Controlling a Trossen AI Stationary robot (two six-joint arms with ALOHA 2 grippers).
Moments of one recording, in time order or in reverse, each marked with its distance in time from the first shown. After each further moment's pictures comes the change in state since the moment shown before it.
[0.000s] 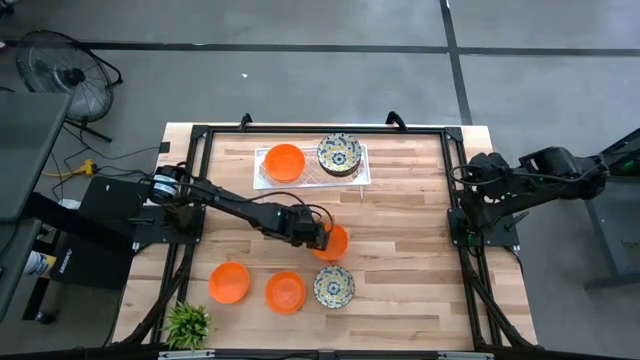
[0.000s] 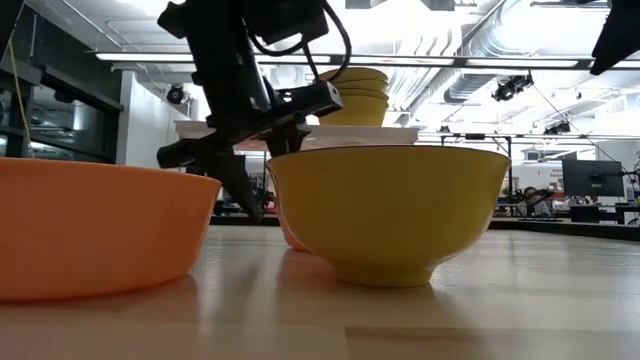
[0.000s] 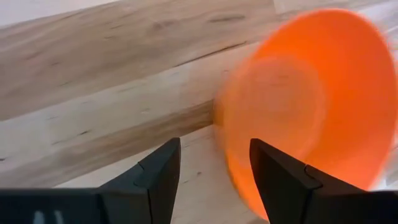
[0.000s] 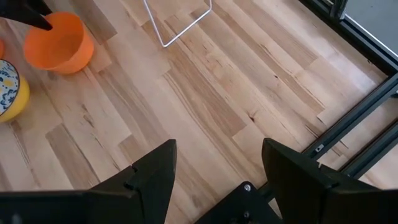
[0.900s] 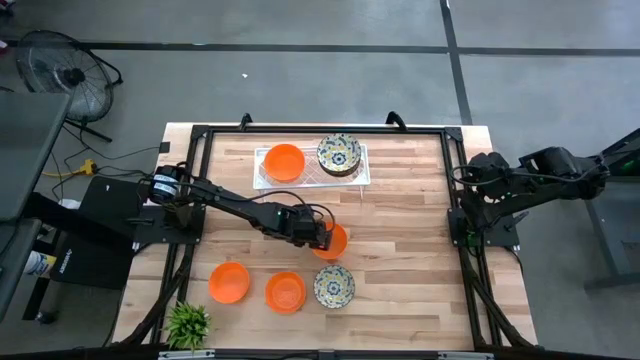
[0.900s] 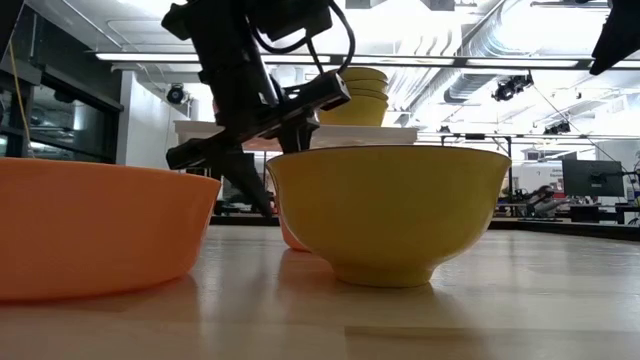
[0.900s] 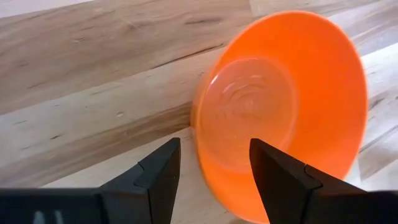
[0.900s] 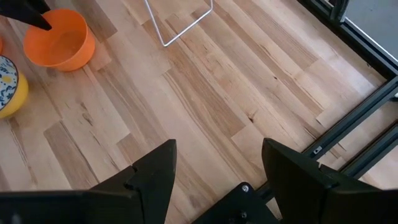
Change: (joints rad) left arm 0.000 0.000 0.000 0.054 0.011 0.000; right arm 0.000 0.000 0.000 0.000 0.001 -0.019
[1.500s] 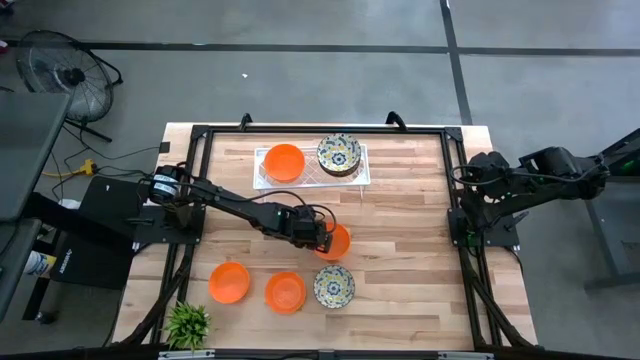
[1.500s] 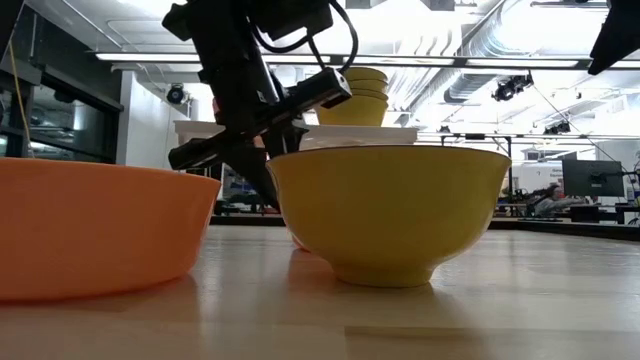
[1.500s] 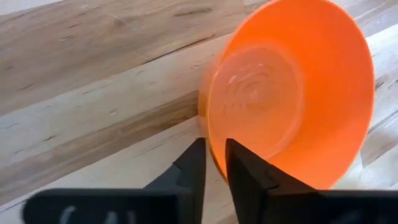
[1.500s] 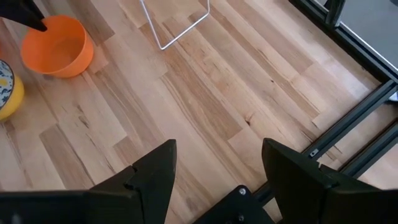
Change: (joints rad) left arm 0.000 0.000 0.001 0.008 0.024 0.053; right arm 0.000 0.000 0.000 0.001 0.017 -0.003
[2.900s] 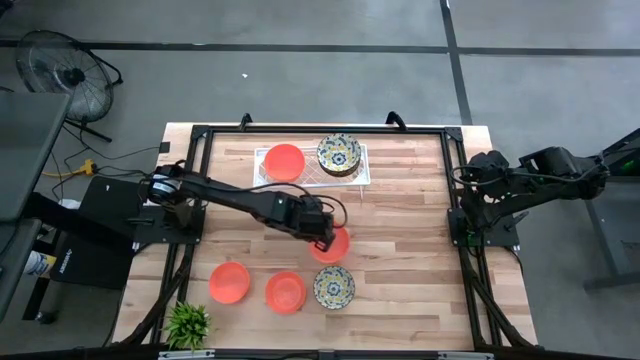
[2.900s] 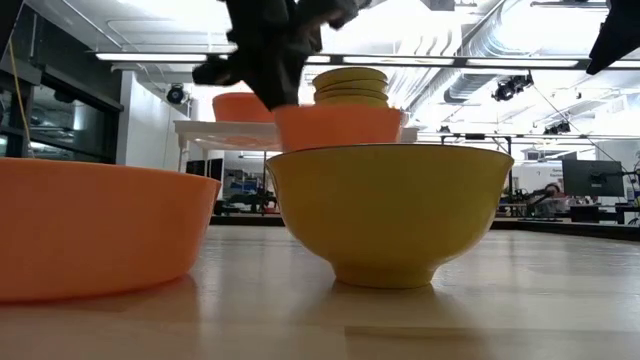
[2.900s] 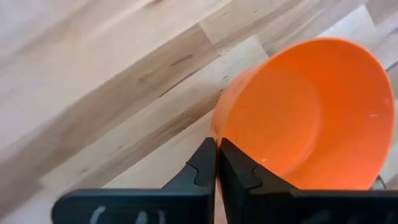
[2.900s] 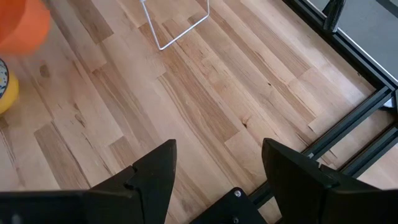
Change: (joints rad) left arm 0.000 -0.008 0.354 -0.474 -0.075 0.242; right arm 0.000 0.000 0.000 0.000 0.010 -0.030
